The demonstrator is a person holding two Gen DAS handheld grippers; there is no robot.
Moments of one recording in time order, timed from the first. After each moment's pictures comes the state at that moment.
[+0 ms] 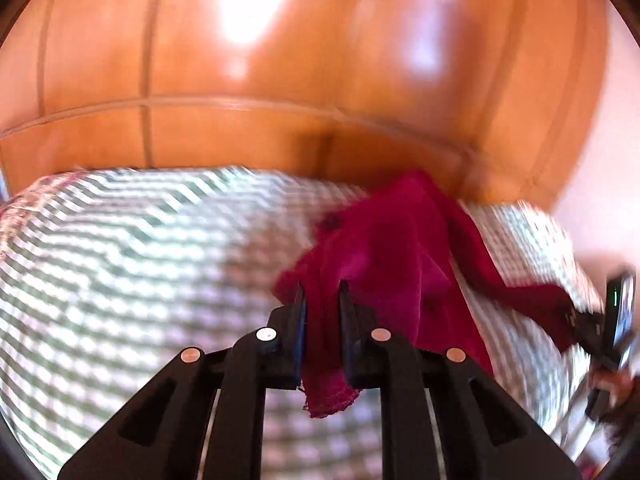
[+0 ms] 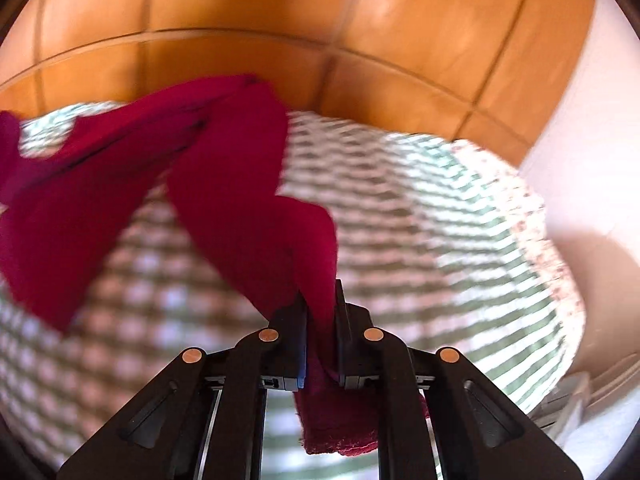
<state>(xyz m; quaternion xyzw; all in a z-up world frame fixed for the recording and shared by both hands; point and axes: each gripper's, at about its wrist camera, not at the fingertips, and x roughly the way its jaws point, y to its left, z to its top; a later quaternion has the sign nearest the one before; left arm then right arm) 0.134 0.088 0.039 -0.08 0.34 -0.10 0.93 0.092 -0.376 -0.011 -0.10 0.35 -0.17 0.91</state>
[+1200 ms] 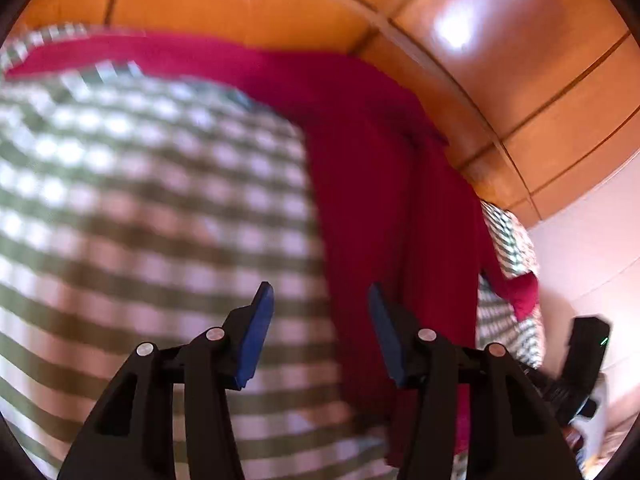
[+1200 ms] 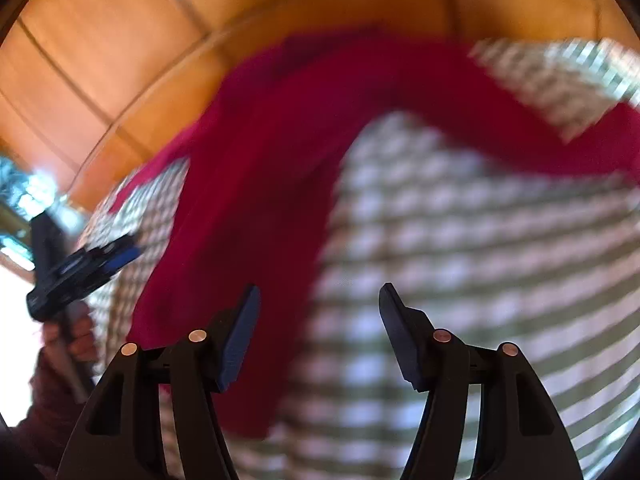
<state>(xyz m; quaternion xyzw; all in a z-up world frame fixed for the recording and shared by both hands) 0.221 0.070 -0.073 -0.23 0.49 -0.19 0.82 0.155 -0.291 -0.052 0.15 0.48 0.12 0.85</state>
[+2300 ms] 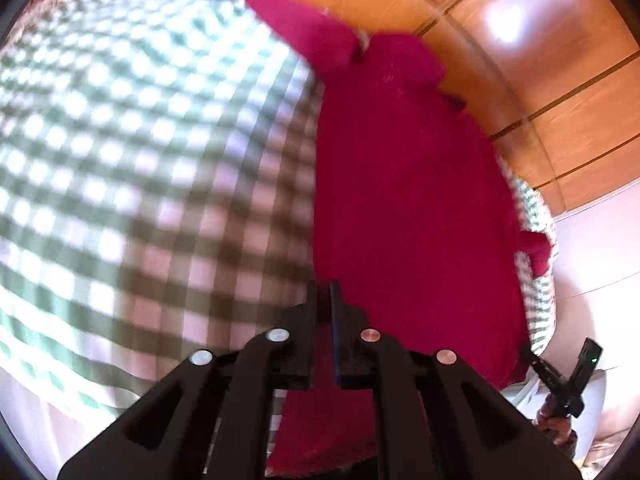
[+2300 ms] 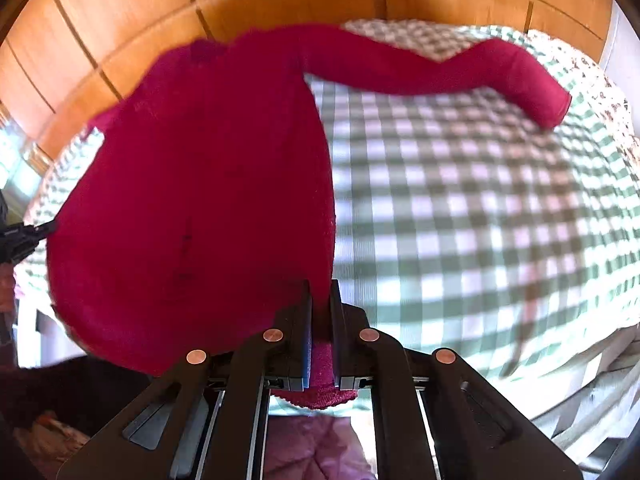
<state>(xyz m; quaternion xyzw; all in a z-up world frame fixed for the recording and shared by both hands) 0.071 0.152 -0.059 -0.23 0.55 -0.10 0.79 0.008 -0.366 -0.062 0.06 0.49 0.02 0.87</state>
